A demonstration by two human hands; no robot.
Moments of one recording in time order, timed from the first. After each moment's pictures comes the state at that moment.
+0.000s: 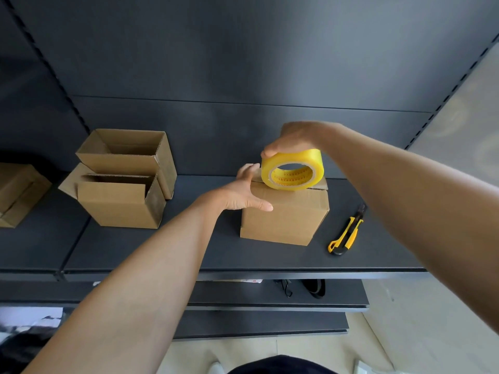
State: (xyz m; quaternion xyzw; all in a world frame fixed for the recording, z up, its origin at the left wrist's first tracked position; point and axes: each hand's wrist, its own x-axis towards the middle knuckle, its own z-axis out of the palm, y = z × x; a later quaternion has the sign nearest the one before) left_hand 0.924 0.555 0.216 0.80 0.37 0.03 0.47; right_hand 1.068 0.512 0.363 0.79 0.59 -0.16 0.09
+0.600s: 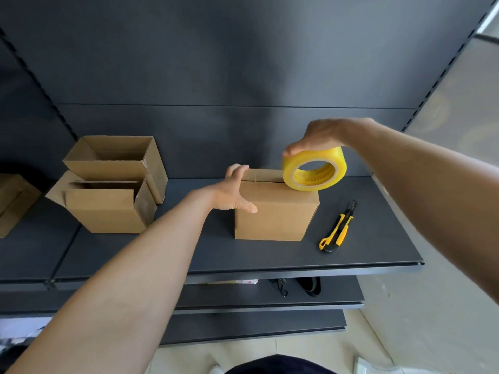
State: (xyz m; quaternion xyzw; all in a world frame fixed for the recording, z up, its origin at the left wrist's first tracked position) left_hand 0.926 0.552 0.231 0.84 0.38 -0.03 0.39; right_hand 1.126 0.480 0.371 0.82 0.54 -0.14 0.13
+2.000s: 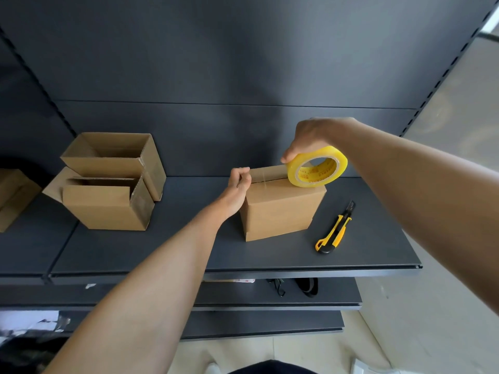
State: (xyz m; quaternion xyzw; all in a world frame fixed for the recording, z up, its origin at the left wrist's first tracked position) left_hand 0.953 0.520 0.211 0.68 0.43 0.19 0.57; right_hand 1.127 0.489 0.365 0.81 0.56 -0.13 0.14
